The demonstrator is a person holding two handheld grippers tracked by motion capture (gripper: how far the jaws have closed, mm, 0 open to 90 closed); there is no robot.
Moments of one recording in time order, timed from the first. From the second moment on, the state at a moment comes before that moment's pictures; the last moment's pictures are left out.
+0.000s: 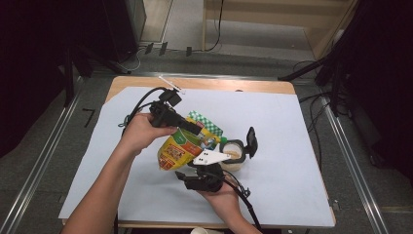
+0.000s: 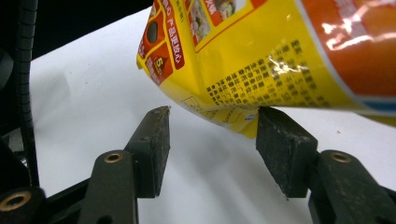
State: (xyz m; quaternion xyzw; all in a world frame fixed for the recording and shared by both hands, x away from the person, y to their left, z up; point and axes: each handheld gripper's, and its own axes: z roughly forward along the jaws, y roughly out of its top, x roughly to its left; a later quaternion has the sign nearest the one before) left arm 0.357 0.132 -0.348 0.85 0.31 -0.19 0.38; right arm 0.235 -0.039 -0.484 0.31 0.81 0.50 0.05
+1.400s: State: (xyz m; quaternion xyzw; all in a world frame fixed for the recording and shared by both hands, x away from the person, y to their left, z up) left arm 0.392 0.214 -0.362 0.78 0.40 -0.11 0.46; right arm 0.238 -0.045 -0.482 0.30 0.81 0.51 0.07
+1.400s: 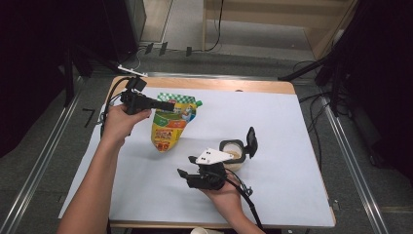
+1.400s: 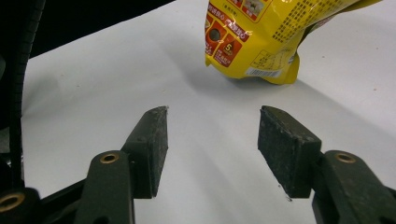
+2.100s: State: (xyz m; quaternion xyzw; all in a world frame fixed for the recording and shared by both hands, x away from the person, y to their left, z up) left arm 0.384 0.212 -0.356 0.81 0.38 -0.09 0.44; right arm 0.238 -0.046 -0.482 0.29 0.81 0.51 0.08
